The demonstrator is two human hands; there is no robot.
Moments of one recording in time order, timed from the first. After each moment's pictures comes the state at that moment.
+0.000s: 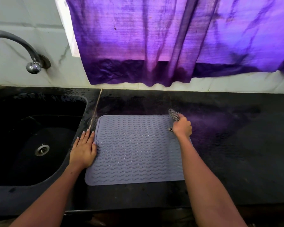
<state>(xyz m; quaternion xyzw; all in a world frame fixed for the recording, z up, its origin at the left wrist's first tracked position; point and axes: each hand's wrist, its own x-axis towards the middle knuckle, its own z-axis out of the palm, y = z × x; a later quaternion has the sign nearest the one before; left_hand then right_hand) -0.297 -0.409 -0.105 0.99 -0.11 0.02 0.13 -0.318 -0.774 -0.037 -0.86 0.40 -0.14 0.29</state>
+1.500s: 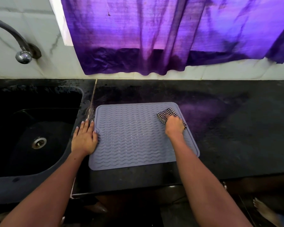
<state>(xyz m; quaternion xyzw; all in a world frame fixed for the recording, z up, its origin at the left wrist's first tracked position) -0.291 -0.406 -0.111 0.99 -0.11 0.00 0.13 -0.359 -0.733 -0.052 -0.95 0.30 -0.05 0.07</state>
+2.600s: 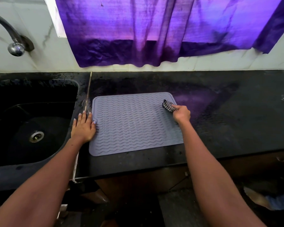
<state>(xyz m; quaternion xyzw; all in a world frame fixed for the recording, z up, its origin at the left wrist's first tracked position) -0.288 -0.403 -0.108 0.98 -0.12 -0.07 0.13 -0.404 -0.750 -0.025 -0.83 0.42 -0.09 0.36</state>
